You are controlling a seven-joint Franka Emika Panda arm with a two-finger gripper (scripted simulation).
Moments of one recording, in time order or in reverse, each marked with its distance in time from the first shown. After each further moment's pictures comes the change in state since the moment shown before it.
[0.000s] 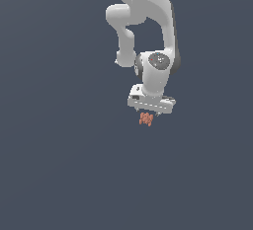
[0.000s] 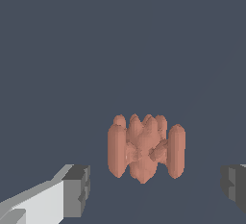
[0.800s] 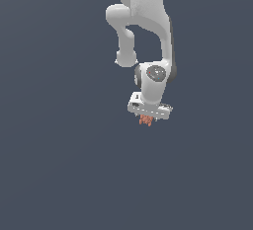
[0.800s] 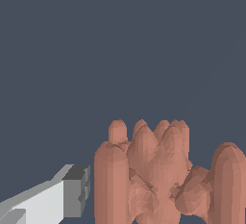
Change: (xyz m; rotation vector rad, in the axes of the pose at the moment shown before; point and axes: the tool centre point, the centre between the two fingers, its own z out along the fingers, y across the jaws) arm -0.001 0.000 0.049 0.000 -0.001 0.003
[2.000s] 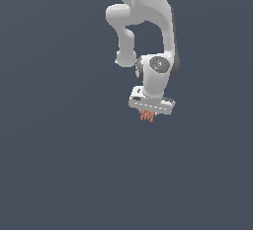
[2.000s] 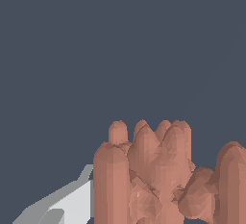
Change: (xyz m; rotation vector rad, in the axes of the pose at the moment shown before) arm -0.007 -0.003 -0.031 0.000 0.000 0.000
